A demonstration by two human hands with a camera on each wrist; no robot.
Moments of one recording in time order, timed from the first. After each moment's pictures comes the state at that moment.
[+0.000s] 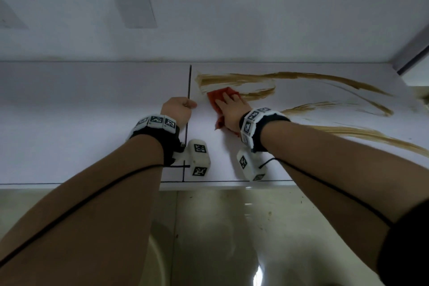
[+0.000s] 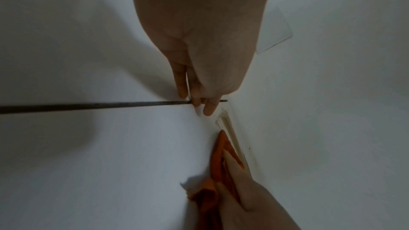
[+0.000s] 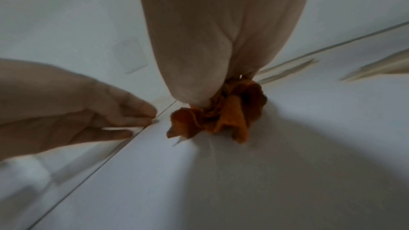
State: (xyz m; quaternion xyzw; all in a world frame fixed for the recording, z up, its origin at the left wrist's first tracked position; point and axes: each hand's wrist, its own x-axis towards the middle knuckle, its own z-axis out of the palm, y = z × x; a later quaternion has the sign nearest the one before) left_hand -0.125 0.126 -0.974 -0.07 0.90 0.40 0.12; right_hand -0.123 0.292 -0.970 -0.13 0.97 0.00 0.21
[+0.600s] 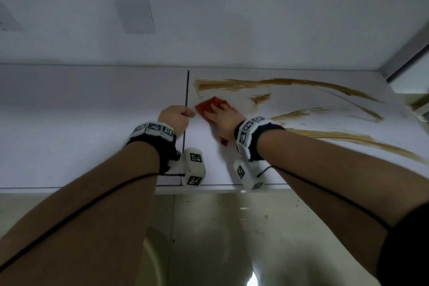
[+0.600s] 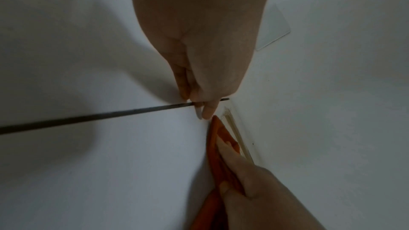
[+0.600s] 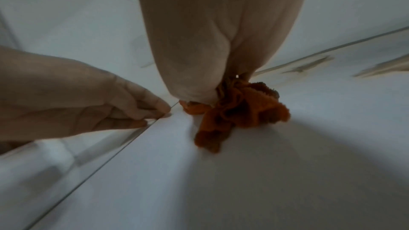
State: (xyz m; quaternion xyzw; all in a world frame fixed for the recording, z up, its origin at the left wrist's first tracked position) left_hand -0.116 0.120 -0.975 -0.06 0.92 0.36 0.15; right_hand -0.109 0.280 -0.966 -0.19 0.95 0.04 0.23
